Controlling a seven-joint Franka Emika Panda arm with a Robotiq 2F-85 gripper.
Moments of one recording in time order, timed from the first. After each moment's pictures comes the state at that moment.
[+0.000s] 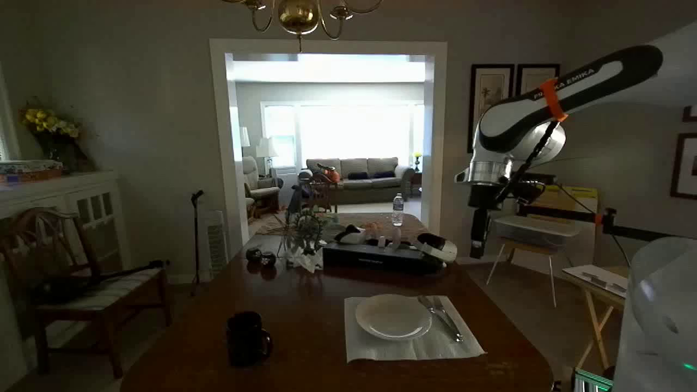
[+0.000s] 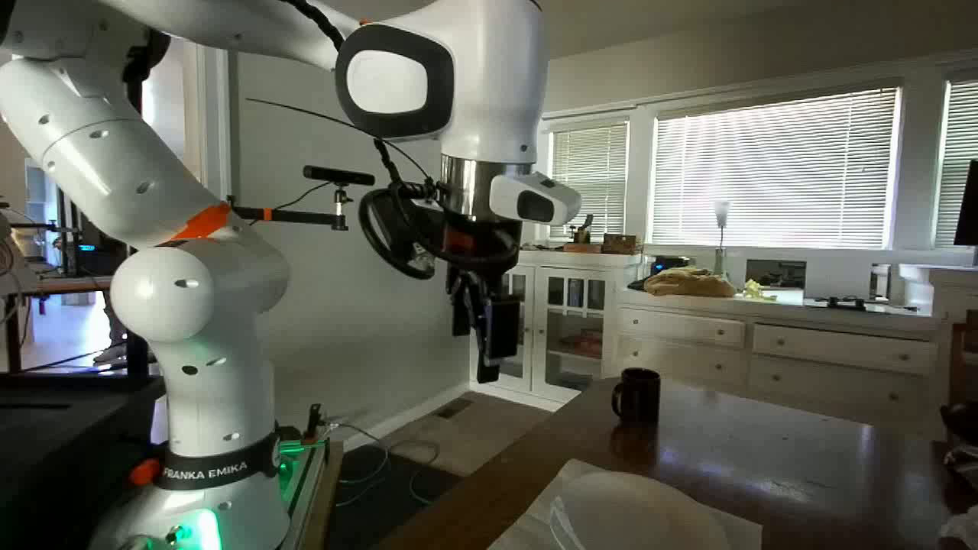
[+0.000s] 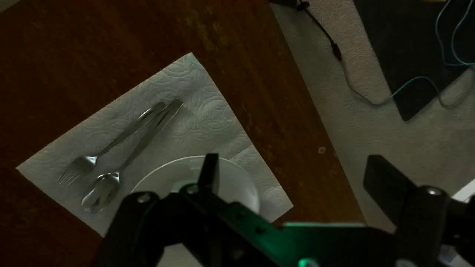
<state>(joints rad) -0.09 -0.68 -0.48 -2.65 -0.03 1.91 -0.61</state>
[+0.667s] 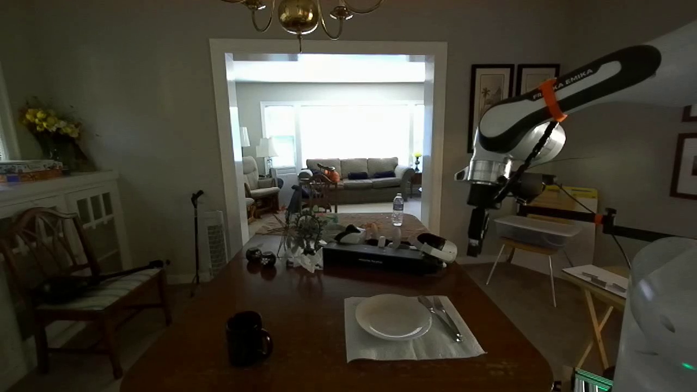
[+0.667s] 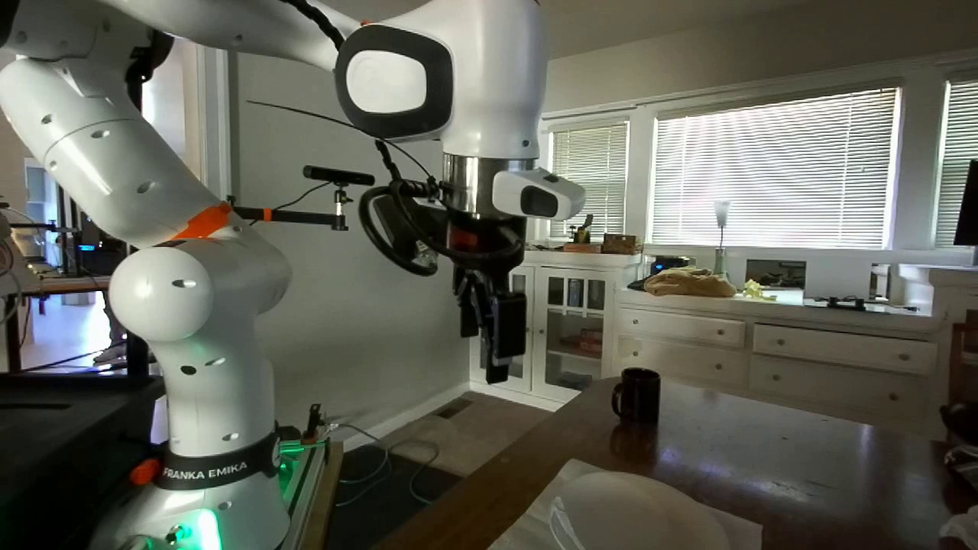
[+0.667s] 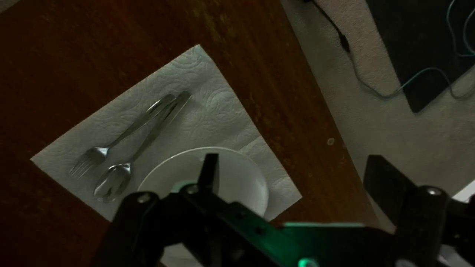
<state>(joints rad) -0.10 -0.67 -0.47 -2.65 -0.03 1.95 -0.60</state>
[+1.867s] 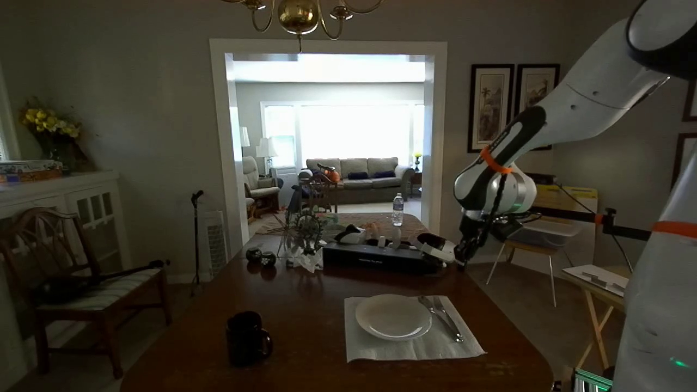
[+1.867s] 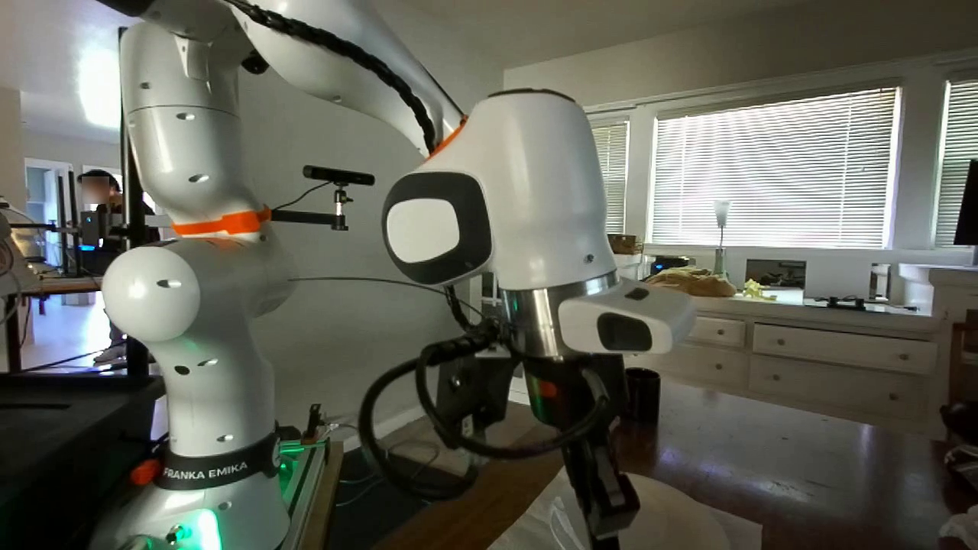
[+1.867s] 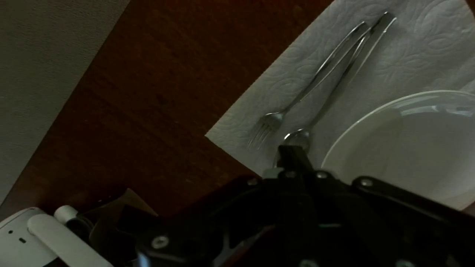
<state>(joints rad) -0.20 -0.18 -0.51 -2.63 0.08 2.65 -0.65</state>
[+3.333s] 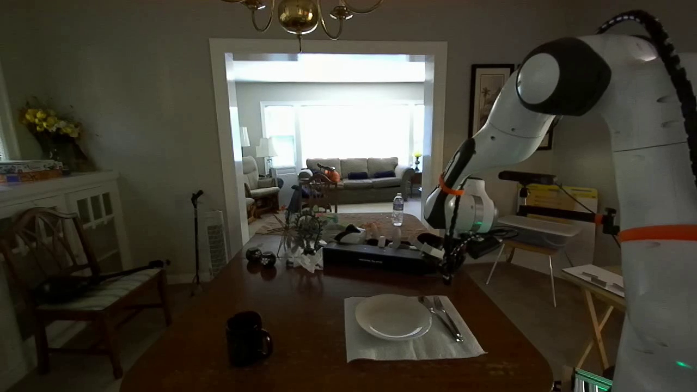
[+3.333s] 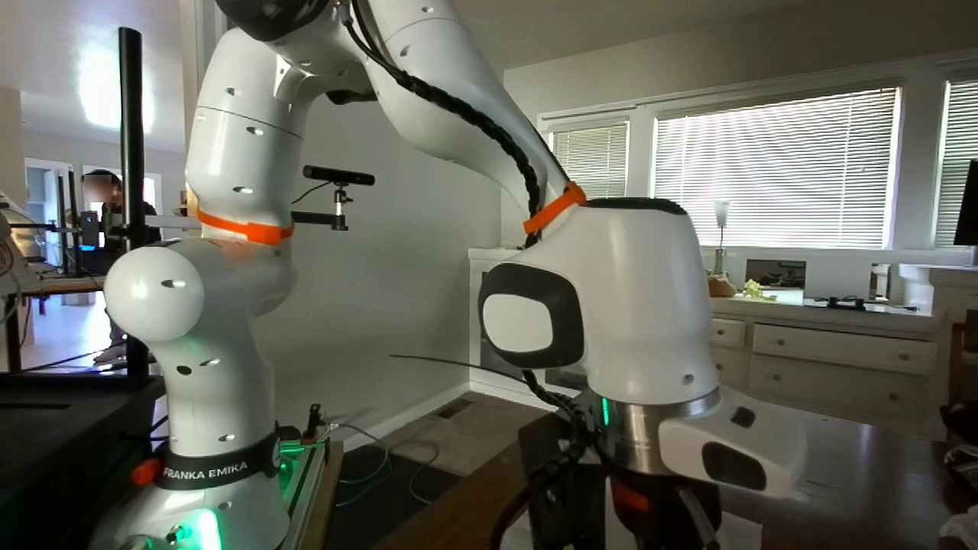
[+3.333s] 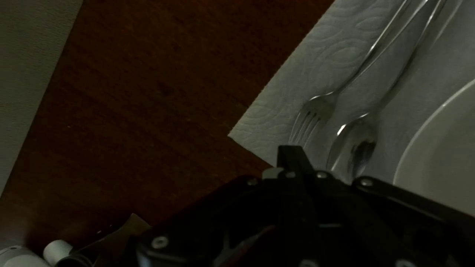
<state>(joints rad) -0.18 0.20 -0.46 -2.42 0.39 2.73 -0.75</state>
